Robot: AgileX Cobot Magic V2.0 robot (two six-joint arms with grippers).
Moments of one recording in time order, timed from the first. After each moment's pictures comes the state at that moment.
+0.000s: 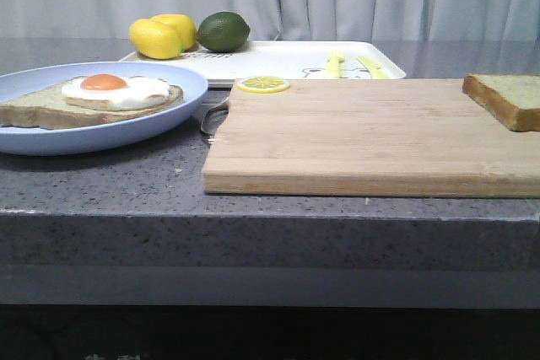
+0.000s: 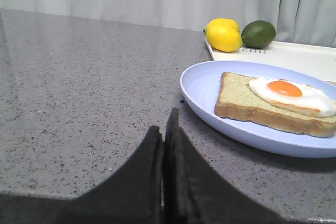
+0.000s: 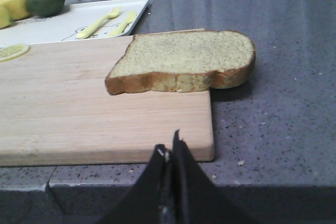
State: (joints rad) left arm -0.05 0.00 0.01 -0.08 0.13 -0.03; right arm 0.03 -0.01 0.03 0.21 0.20 -0.03
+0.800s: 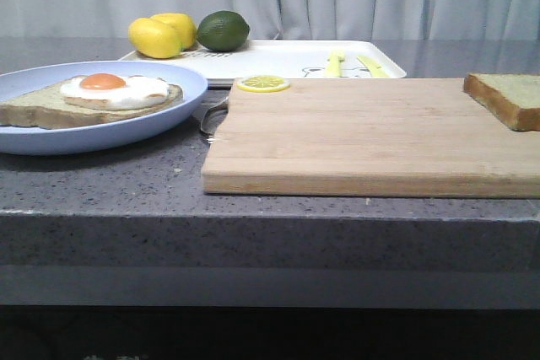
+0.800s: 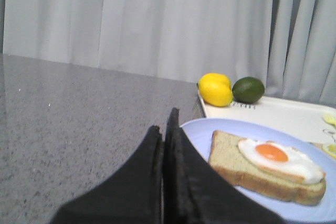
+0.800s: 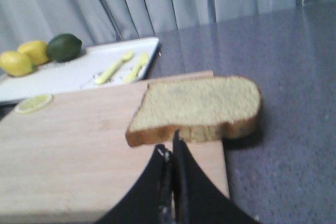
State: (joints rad) left arm -0.05 0.00 -0.06 -0.12 0.01 -0.03; right arm 0.03 -0.01 -0.08 0.27 0.19 -0.03
